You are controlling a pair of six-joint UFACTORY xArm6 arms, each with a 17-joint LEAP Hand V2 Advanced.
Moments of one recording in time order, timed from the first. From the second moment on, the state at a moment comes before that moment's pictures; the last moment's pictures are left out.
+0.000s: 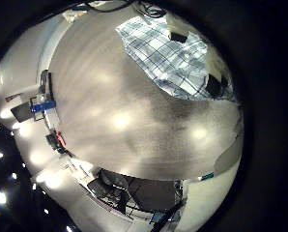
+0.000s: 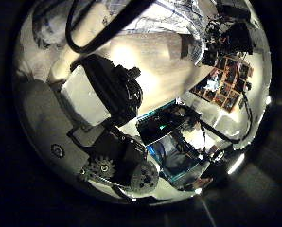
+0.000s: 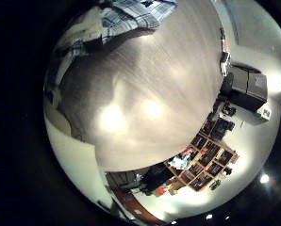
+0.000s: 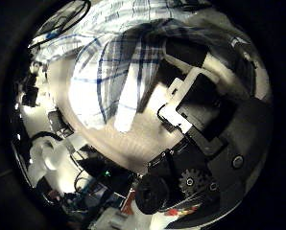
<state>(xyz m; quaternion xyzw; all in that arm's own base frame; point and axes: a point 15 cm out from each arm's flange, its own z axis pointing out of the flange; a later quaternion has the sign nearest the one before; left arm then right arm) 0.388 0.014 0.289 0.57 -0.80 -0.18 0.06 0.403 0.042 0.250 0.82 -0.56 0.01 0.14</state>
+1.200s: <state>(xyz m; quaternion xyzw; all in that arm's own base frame) 0.433 0.032 0.317 0.59 -0.78 -0.18 0.07 0.491 0.063 0.318 0.79 -0.61 -0.01 0.04</state>
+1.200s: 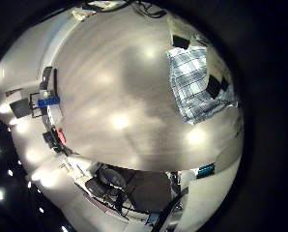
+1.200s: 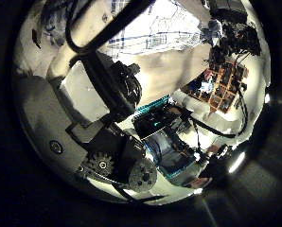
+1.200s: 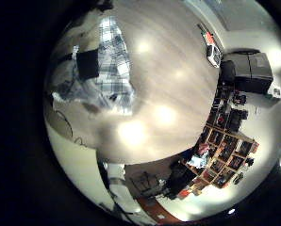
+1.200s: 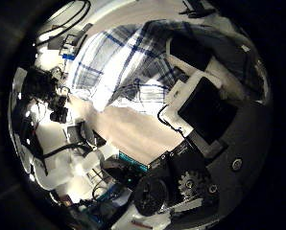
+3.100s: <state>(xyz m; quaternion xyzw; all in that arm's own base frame) 0.426 -0.012 0.232 0.62 -0.76 -0.12 0.17 0.458 -0.066 0.257 0.69 -0.72 -0.08 0.05</state>
